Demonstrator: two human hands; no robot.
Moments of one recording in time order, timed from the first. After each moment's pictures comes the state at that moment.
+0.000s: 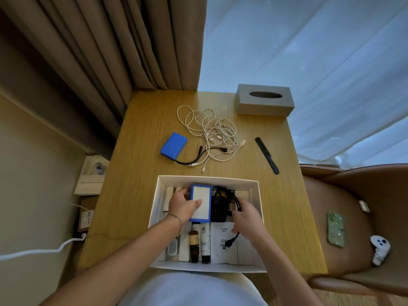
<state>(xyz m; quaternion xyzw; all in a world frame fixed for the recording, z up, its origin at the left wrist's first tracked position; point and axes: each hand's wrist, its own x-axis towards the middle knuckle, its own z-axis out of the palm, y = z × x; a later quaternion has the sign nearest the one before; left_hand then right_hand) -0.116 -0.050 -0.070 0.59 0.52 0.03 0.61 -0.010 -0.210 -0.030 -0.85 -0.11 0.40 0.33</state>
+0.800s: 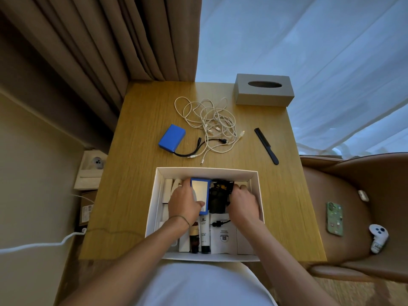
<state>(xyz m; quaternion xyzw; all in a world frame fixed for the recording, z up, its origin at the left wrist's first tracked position) -0.120 -0.070 -0.079 0.84 0.45 -0.01 0.31 -0.008 -0.193 -0.049 -0.93 -0.29 0.23 0.05</state>
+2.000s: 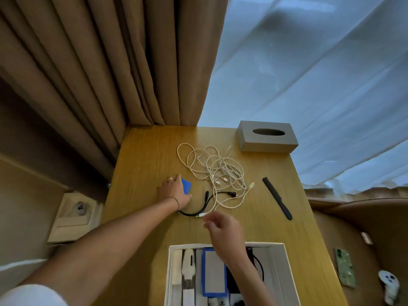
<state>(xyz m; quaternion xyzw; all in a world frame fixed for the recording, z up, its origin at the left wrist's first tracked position) 0.004 0.163 -0.115 0.89 0.40 -0.15 0.16 0.001 -0.047 -0.024 -0.86 -0.19 0.28 0.37</state>
